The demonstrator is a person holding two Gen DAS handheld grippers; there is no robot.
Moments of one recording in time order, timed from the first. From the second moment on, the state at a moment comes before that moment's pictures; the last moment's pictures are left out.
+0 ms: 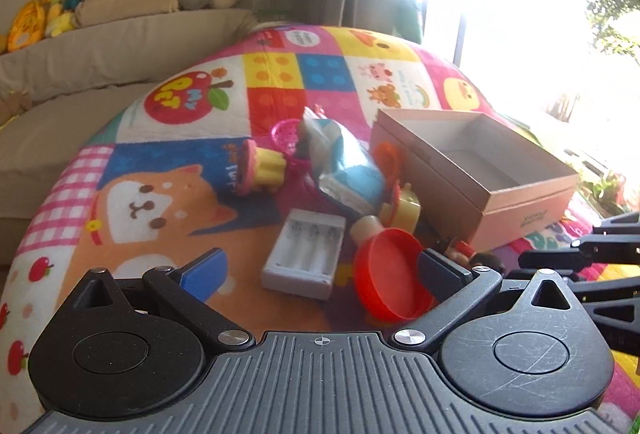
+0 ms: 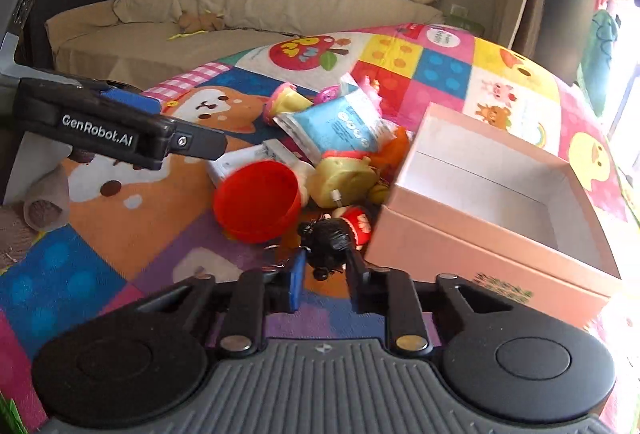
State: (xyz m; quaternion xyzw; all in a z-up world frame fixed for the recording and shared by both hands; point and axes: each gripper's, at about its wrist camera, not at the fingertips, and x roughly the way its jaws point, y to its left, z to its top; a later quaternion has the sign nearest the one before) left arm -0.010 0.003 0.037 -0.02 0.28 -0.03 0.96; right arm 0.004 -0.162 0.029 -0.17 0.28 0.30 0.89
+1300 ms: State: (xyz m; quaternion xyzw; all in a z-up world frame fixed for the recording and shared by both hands) left arm -0.040 -0.019 0.018 0.03 0.34 -0.05 0.94; right arm -0.007 -0.192 0.018 -0.14 0.28 0.27 0.91
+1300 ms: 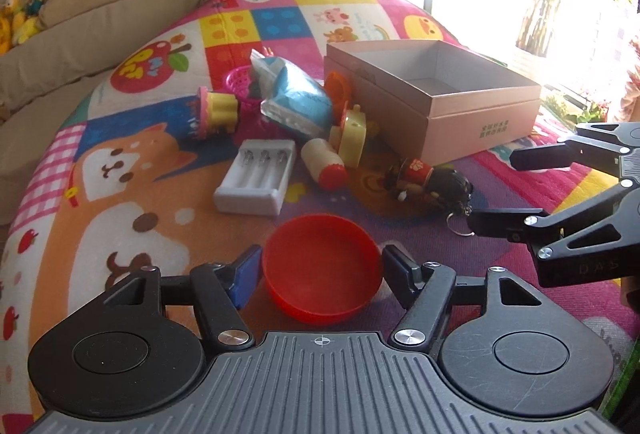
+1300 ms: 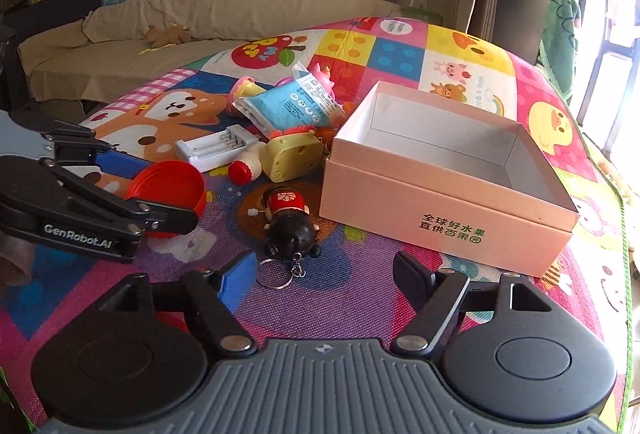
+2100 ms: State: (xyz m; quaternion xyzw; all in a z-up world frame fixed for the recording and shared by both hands) left arm -0.050 -0.010 0.010 -0.02 0.36 -0.03 0.93; right arm 0.031 -0.160 0.017 -0.08 0.33 0.23 0.91
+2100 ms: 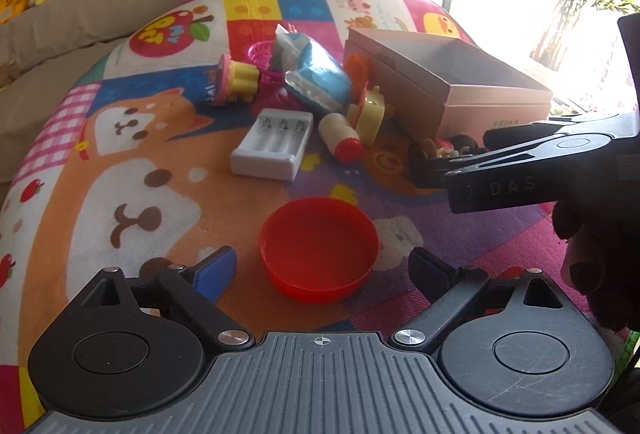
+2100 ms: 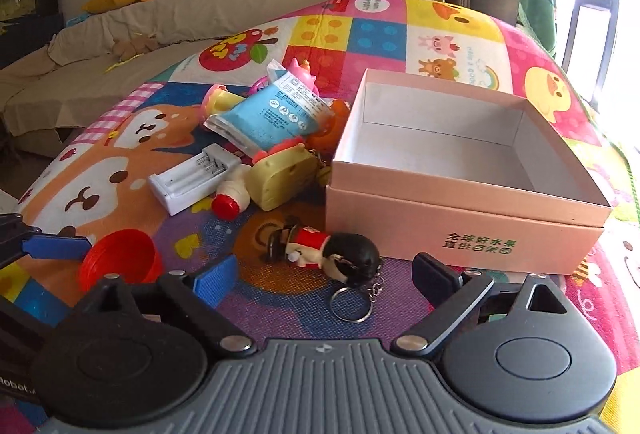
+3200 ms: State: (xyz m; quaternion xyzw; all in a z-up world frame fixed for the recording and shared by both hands) left arm 0.109 -0.091 0.112 0.00 0.23 -0.08 0.97; right arm 0.130 -0.279 0.154 0.05 0.25 0.17 0.95
